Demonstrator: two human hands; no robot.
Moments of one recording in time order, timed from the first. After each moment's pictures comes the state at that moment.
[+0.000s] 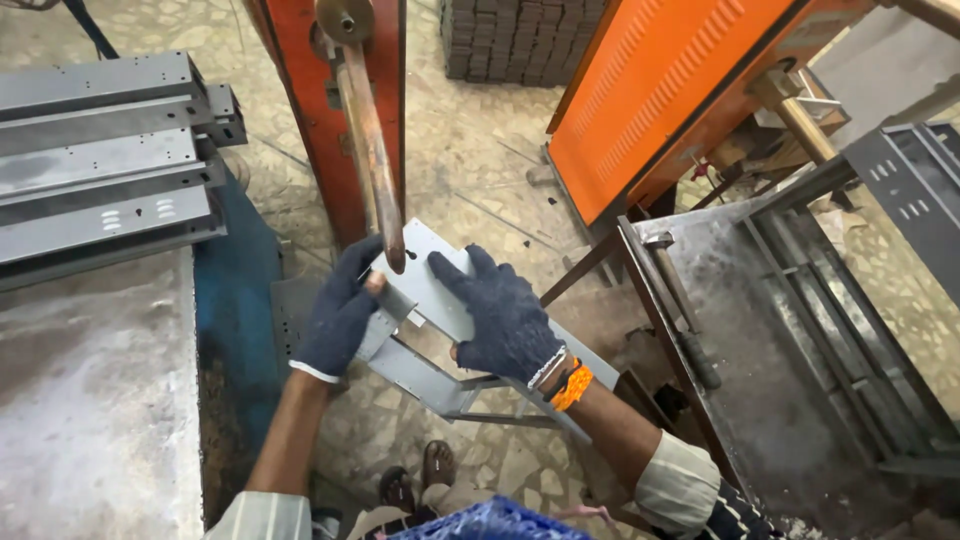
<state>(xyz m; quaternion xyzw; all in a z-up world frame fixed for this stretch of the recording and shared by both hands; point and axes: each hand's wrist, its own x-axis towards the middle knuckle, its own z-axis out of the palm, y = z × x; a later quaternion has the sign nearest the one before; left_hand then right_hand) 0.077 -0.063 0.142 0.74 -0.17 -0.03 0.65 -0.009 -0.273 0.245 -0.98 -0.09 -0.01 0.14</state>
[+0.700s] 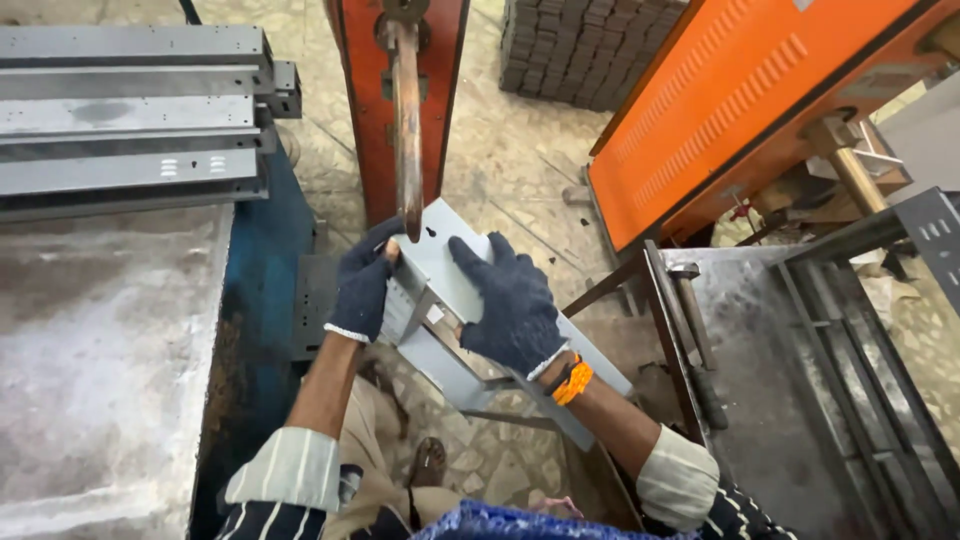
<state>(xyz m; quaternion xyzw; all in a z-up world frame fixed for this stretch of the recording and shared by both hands) 0.082 -0.089 0.079 0.56 -0.06 0.02 0.82 -0.020 -0.279 0.246 -0.97 -0.13 -0.10 0.16</state>
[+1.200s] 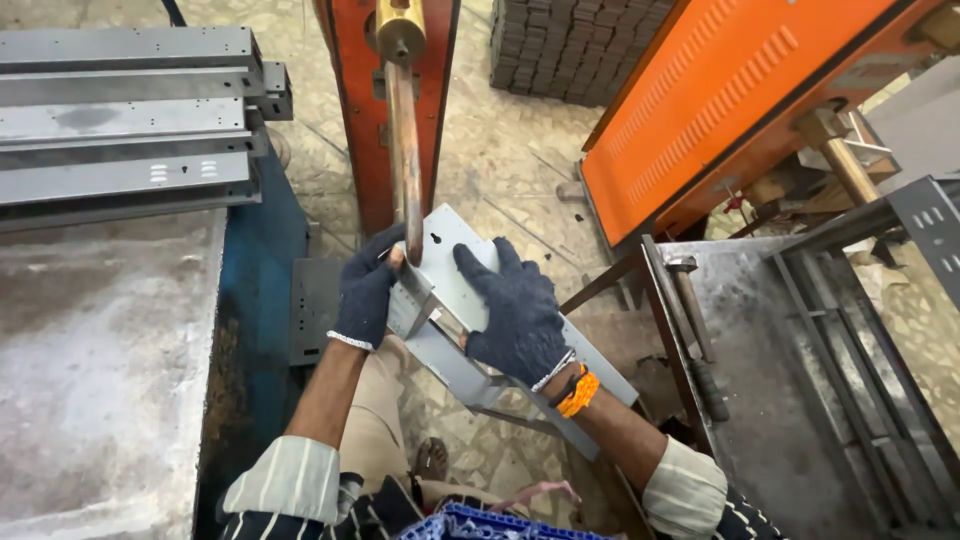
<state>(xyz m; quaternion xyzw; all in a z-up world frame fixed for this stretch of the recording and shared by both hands) 0.080 -0.087 0.073 0.56 -0.11 0.01 0.82 -0.027 -0.275 0.238 -0.98 -0.11 -0.08 0.13</state>
